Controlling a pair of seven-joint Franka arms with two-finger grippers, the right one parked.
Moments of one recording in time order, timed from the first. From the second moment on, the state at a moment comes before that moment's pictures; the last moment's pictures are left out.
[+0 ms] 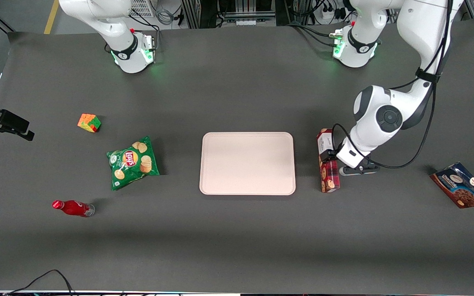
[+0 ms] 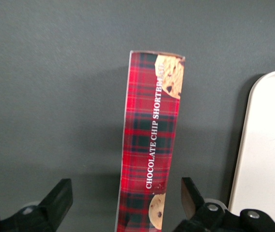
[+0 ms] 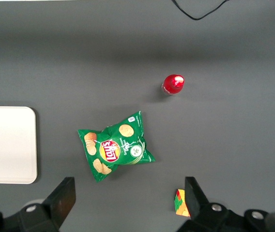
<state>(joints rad) 0.02 0.33 -0.30 -2.19 -0.01 2.55 -0.37</state>
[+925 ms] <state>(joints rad) 0.00 0.38 -0.33 -2.19 0.13 2.59 -0.53</state>
